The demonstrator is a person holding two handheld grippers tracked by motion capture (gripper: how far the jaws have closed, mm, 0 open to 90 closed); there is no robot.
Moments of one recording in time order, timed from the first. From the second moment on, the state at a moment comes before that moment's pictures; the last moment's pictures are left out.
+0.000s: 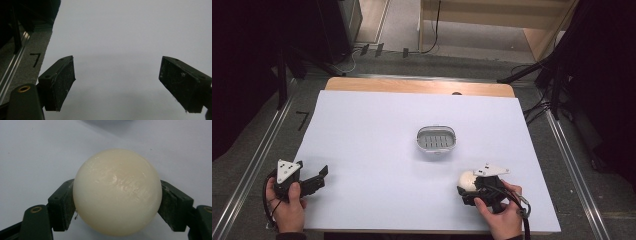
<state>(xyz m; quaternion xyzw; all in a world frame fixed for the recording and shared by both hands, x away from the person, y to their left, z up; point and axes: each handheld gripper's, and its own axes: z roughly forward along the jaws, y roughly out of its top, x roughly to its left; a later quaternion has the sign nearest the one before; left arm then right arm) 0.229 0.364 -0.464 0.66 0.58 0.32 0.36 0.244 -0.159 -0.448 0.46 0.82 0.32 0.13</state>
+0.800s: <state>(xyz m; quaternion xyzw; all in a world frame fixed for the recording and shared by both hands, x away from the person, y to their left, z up) 0.229 0.364 -0.464 0.66 0.58 0.32 0.36 0.263 -0.151 -0.434 0.46 0.82 0.32 0.12</state>
